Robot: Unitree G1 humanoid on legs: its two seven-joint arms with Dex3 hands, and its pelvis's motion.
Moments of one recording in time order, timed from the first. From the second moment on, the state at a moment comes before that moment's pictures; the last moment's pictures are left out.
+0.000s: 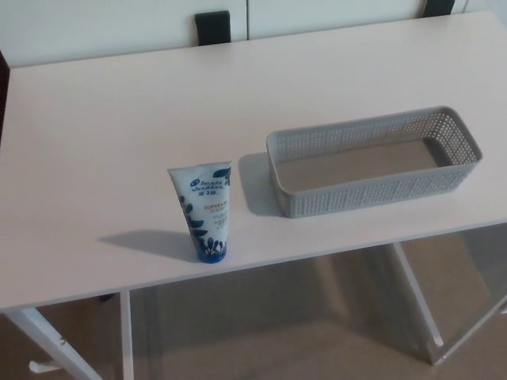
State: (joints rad) left_arm 0.42 0.38 0.51 0.19 -0.19 -0.12 -0.33; right_arm 0.01 -0.51 -0.08 1.33 -0.15 -0.16 0.06
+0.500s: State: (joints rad) left_arm -0.10 0.52 0.40 -0.12 -0.33 -0.02 -0.35; right_arm 0.00 -0.51 -0.07 1.33 -0.15 -0.16 0.06
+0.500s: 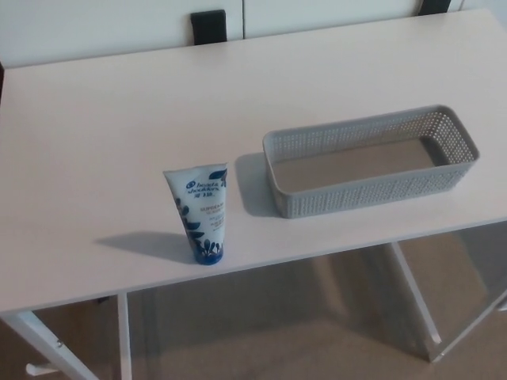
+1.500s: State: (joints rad) left_arm -0.32 0.57 0.03 0.35 -0.29 0.20 -0.59; right_arm 0.00 -0.52 -0.08 1.32 -0.15 -0.16 0.12
